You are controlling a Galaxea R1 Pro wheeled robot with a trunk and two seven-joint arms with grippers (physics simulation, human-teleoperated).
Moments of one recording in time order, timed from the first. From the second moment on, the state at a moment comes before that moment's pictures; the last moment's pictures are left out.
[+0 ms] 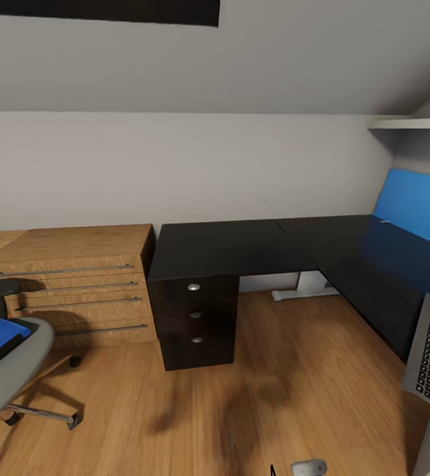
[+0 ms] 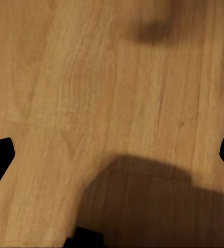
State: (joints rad) left arm -0.09 0.01 0.03 -0.38 0.25 -0.29 0.02; right arm -0.38 0.07 0.23 0.02 -0.03 -0.61 -0.19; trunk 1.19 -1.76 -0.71
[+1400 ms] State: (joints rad) left arm -0.09 -0.02 0.03 -0.29 0.25 -0.28 0.01; right arm -0.38 0.07 0.23 0.02 -0.03 -0.62 -0.19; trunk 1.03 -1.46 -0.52
